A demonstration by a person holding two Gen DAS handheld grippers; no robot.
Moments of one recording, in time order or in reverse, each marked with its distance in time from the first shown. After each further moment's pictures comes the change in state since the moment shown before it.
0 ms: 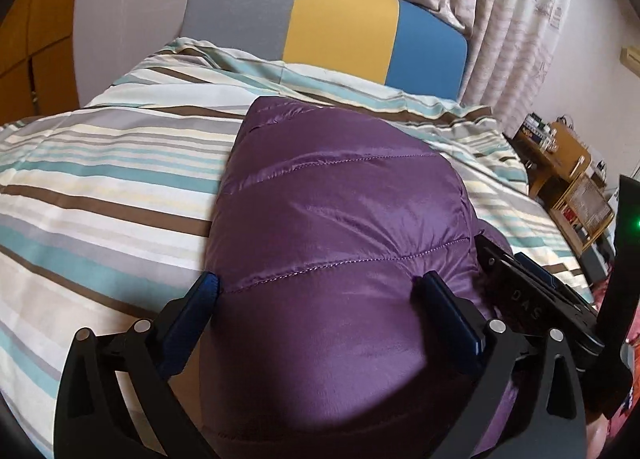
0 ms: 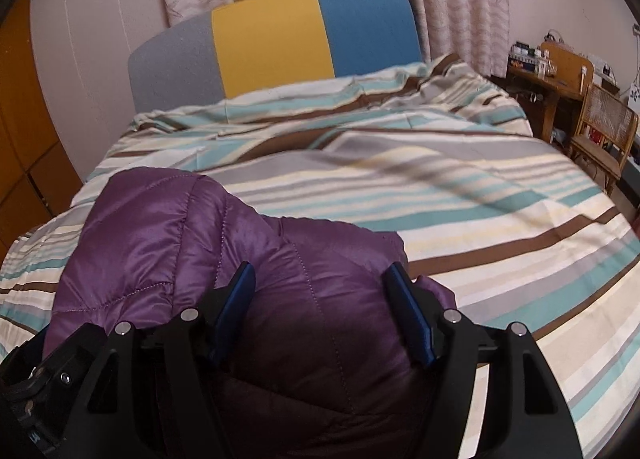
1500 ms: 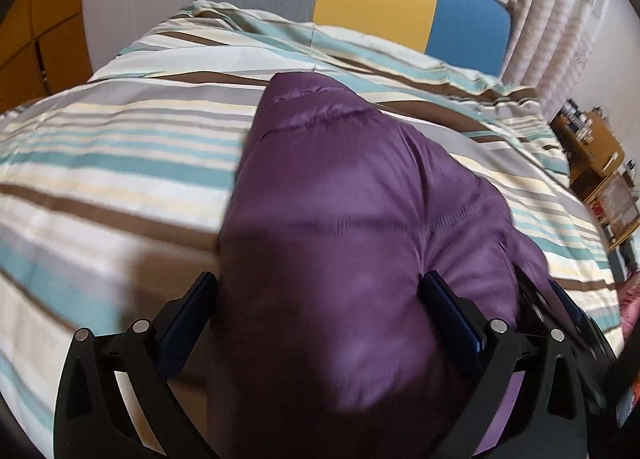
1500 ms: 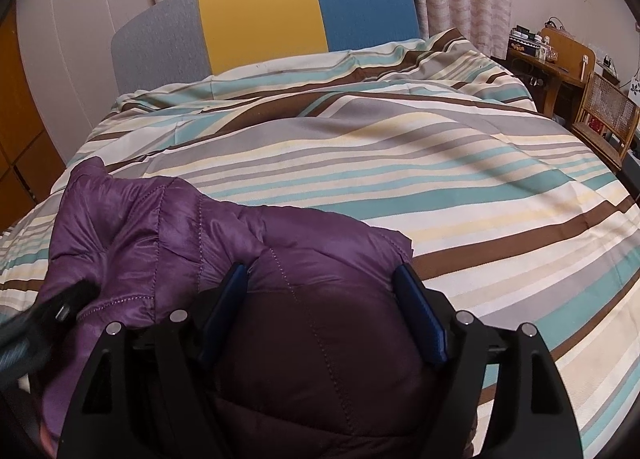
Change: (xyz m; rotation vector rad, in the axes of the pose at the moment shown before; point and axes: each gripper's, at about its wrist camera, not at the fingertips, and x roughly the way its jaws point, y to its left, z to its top) left arm 0.046 0.020 0.016 -0.055 0.121 0.090; right arm 0.046 0.000 -0.003 0.000 0.050 -0.032
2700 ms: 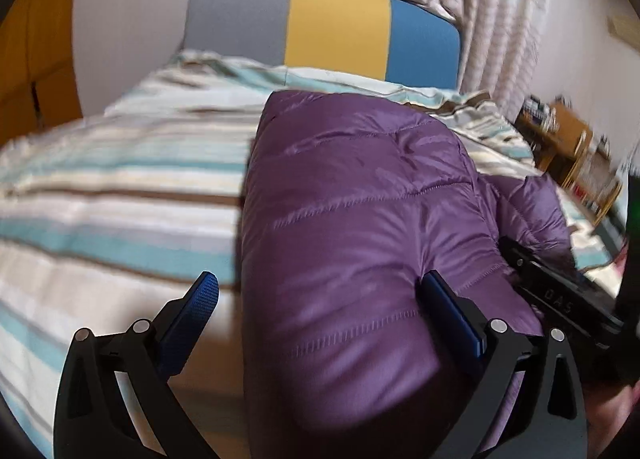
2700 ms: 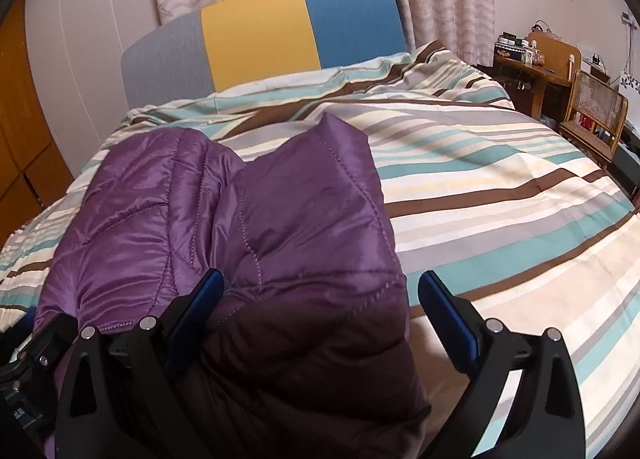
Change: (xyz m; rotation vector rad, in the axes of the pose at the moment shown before) left arm -0.064 0.004 -0.068 0.092 -0.150 -0.065; right arm -0.064 -0.022 -0.046 0.031 -0.079 0.021
